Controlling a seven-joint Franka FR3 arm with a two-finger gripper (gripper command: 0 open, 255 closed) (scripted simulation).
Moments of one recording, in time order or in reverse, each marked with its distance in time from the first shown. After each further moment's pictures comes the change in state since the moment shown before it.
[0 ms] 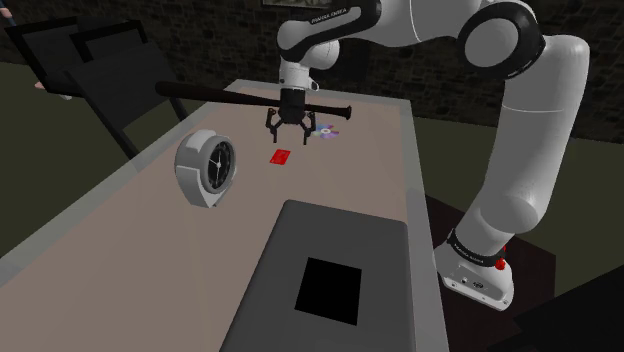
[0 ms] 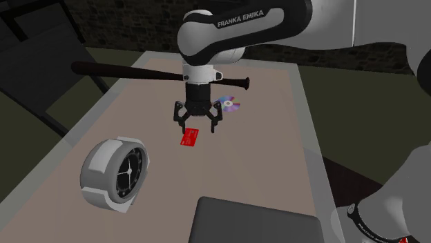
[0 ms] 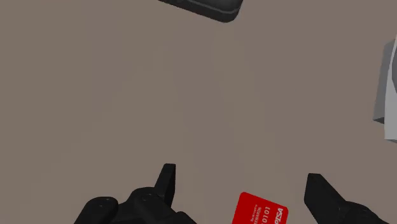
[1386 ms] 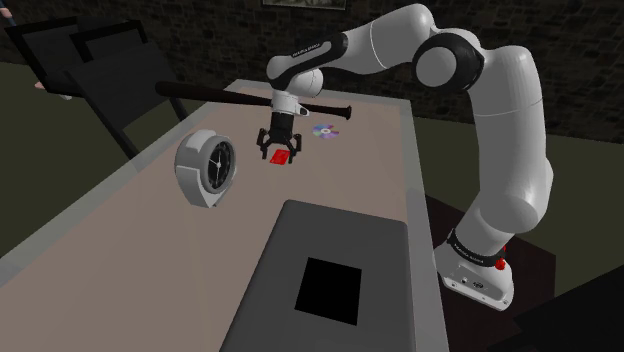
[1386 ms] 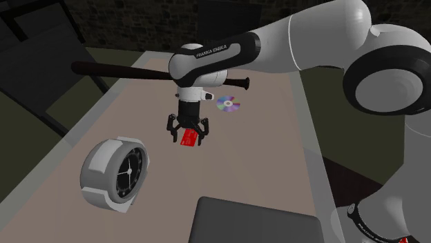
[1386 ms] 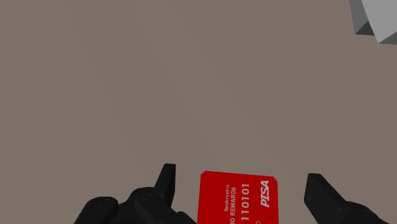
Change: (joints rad) arm 0.004 0.258 -0.015 0.135 0.103 0.094 0.169
